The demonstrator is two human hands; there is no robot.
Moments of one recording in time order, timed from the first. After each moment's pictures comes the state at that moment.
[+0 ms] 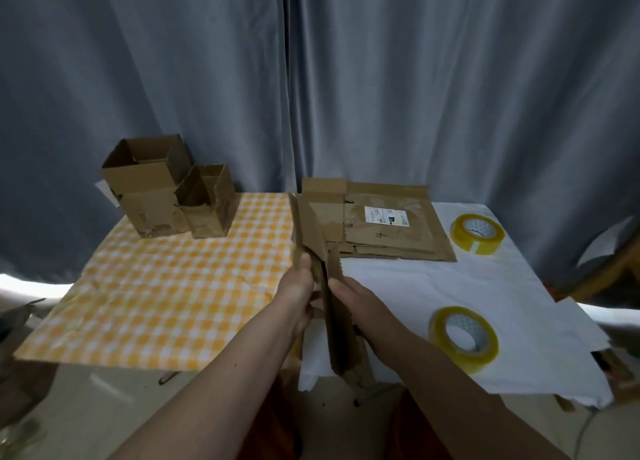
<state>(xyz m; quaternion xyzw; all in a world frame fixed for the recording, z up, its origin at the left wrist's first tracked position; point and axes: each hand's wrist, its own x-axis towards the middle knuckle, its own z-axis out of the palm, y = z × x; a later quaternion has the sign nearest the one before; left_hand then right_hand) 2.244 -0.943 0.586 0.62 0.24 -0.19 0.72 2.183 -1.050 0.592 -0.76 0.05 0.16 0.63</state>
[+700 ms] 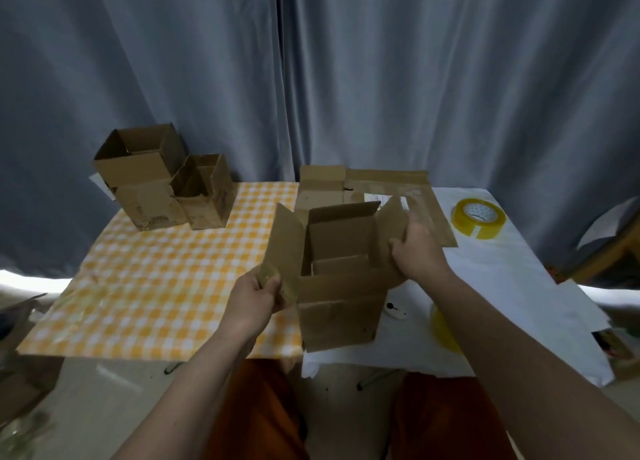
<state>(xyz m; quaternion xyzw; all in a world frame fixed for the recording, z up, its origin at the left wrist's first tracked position) 2.212 -0.873 0.573 0.75 0.10 -0.08 0.65 2.237 -1.115 0.605 -0.91 0.19 -0.05 0.36</state>
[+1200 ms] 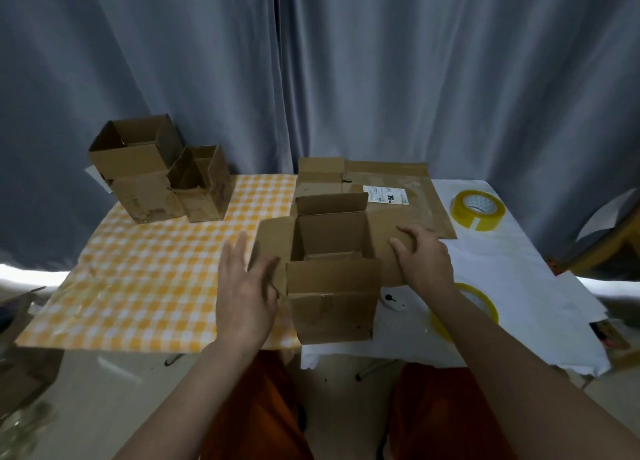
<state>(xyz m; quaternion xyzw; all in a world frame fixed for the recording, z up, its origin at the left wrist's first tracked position) 2.204 -0.867 0.549 0.95 -0.08 0.17 0.26 2.222 -1.128 0.564 -0.90 0.18 -0.14 0.36</state>
